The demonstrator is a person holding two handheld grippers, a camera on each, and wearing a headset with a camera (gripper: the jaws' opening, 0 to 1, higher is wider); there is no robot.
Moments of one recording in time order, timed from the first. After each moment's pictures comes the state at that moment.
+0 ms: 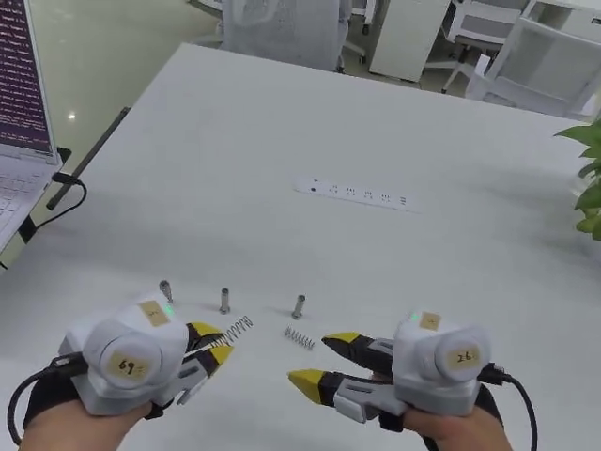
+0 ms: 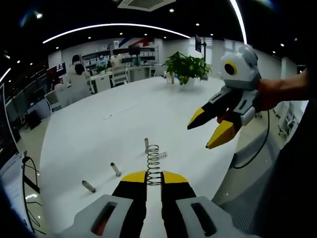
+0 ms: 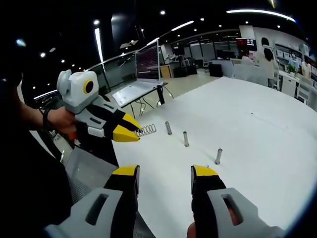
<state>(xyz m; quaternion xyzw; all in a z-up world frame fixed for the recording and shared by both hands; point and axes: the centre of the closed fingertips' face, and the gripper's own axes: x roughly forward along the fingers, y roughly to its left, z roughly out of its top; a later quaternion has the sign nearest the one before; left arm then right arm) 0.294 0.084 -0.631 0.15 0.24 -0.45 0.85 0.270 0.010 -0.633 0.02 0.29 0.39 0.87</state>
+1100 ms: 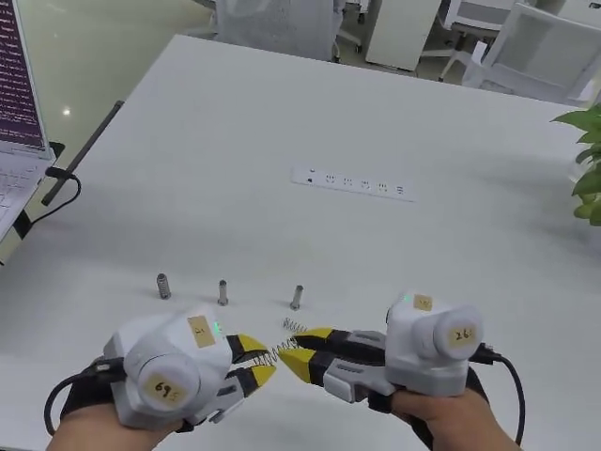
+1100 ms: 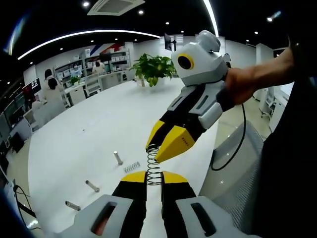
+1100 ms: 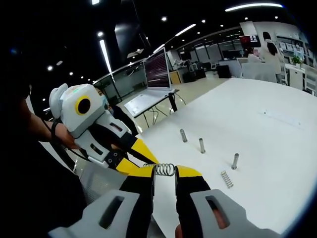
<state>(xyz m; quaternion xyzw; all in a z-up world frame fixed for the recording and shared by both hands) 0.256 0.037 -0.628 0.19 0.22 -0.54 0.79 0.263 0.031 -0.620 0.07 0.28 0.43 0.86</state>
